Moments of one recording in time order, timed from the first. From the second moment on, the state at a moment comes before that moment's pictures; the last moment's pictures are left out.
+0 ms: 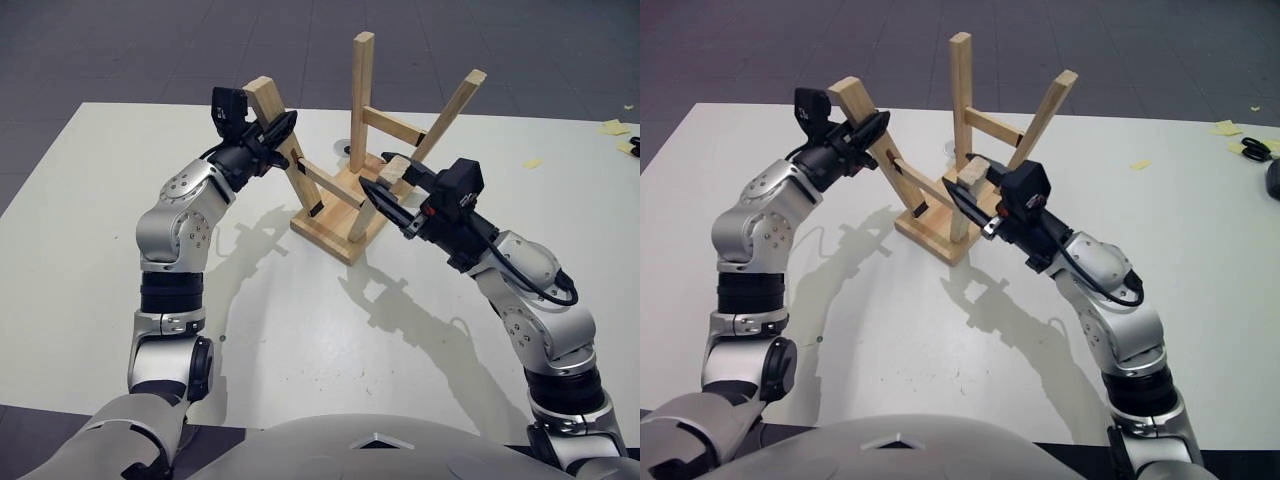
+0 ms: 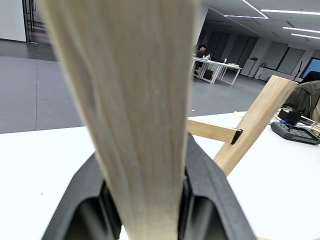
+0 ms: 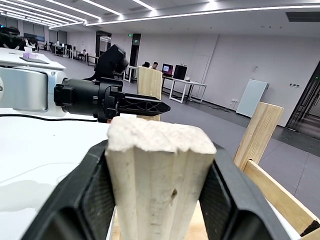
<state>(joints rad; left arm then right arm) -0.55 0.25 0.08 0.02 -0.49 0.57 -0.39 -0.11 -0.45 0.12 -0.55 0.44 0.32 0.43</state>
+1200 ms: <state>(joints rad) -0.60 0.32 -0.01 0.02 -0.46 0.67 -0.42 -0.15 -0.40 0.15 -0.50 0.40 0.34 0.42</state>
